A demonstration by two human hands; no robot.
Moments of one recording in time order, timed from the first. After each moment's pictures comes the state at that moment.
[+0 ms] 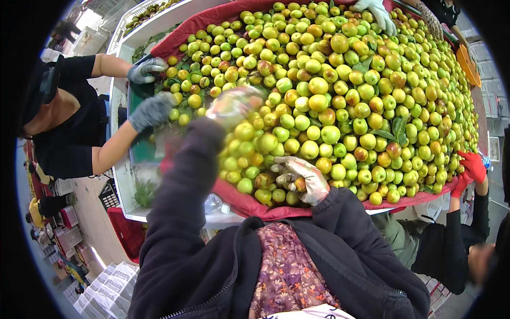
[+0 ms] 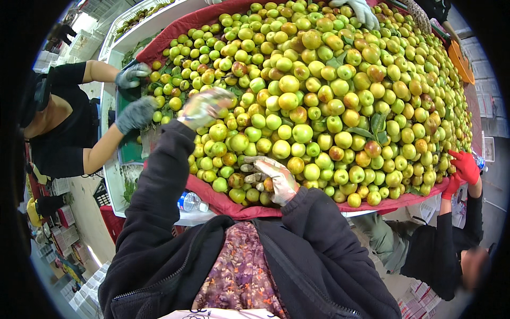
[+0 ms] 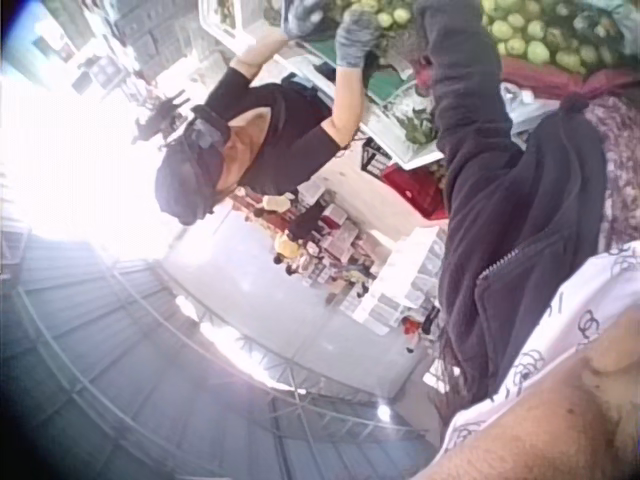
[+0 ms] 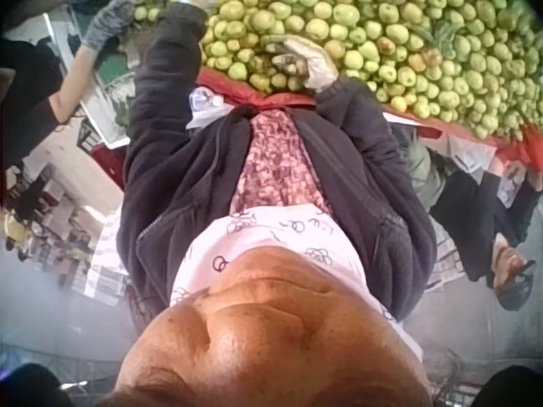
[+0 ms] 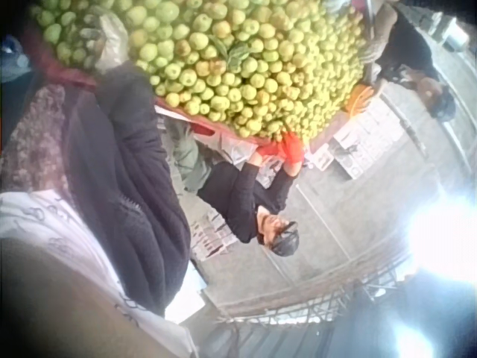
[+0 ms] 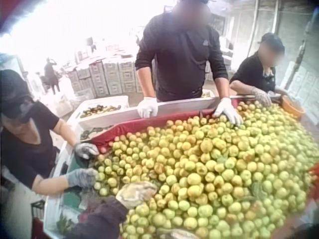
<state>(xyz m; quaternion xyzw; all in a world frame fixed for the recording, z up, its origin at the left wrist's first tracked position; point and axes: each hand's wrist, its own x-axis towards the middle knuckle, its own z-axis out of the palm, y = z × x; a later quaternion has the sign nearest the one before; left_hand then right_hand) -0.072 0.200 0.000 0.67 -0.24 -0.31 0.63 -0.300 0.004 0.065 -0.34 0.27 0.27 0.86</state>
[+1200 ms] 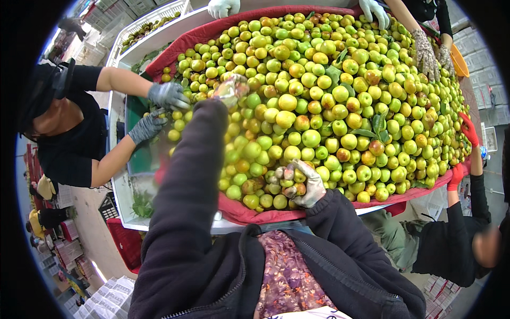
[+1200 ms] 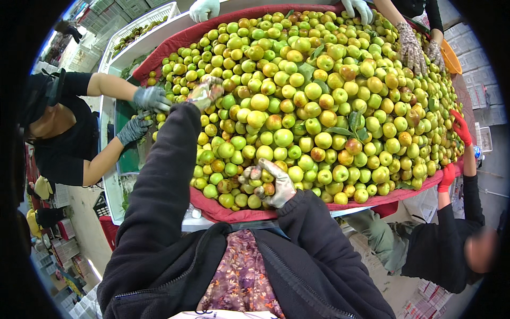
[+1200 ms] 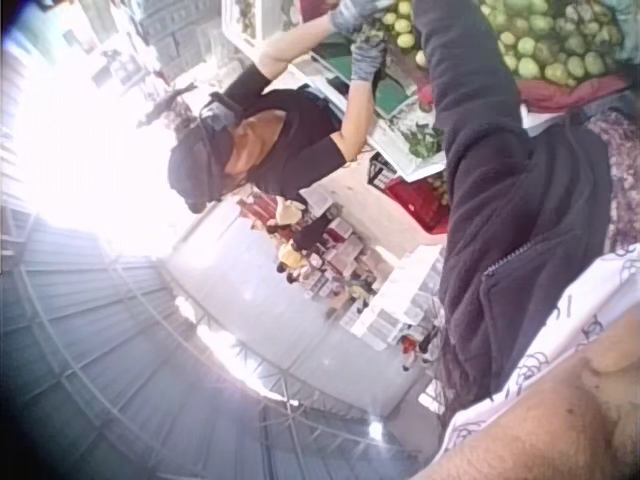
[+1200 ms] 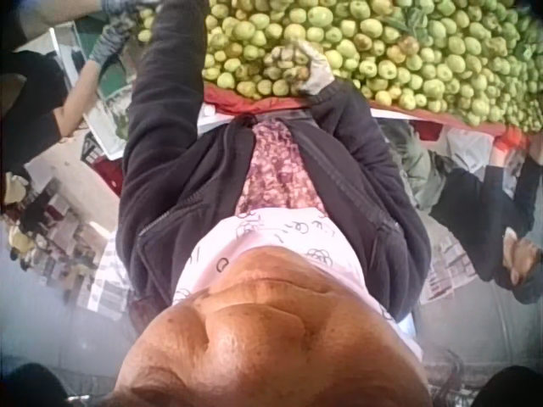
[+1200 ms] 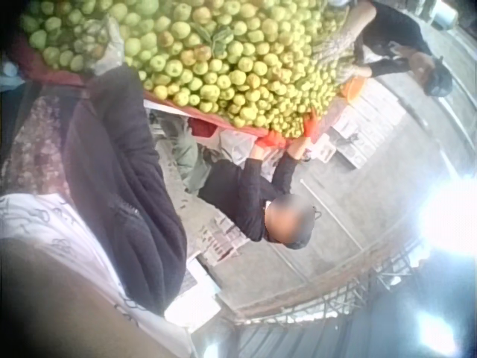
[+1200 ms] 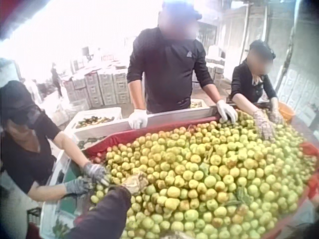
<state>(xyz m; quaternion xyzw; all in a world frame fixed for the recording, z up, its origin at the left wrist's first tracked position) 0.007 0.138 -0.041 0.59 0.04 -0.37 0.71 -0.320 -0.023 0.054 -0.16 0.22 0.23 0.93</state>
